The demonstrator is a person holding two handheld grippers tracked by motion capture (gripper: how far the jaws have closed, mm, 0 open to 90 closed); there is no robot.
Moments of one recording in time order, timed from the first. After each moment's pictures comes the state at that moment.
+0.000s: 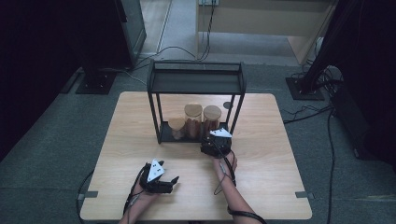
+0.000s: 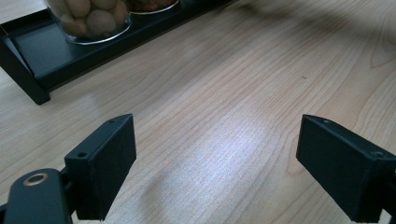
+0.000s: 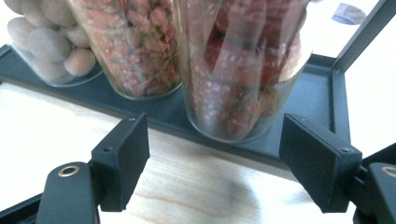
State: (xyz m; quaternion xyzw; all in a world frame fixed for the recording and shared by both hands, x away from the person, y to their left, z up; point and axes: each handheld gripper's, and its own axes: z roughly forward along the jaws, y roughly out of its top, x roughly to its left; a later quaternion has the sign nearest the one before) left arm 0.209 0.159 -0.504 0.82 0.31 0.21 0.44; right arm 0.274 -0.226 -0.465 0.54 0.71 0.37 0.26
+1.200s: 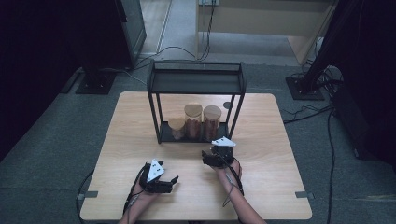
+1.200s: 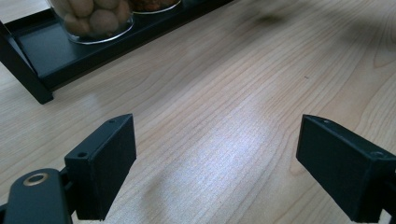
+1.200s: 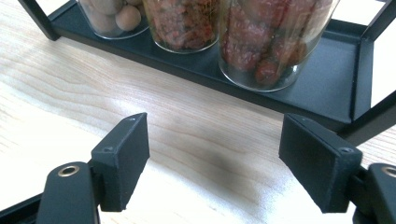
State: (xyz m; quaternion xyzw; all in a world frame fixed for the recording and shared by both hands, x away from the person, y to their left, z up) left arm 0.209 0.159 -0.504 0.82 0.31 0.21 0.44; right arm 0.246 -0.249 -0.463 0.51 0.74 0.38 0.23
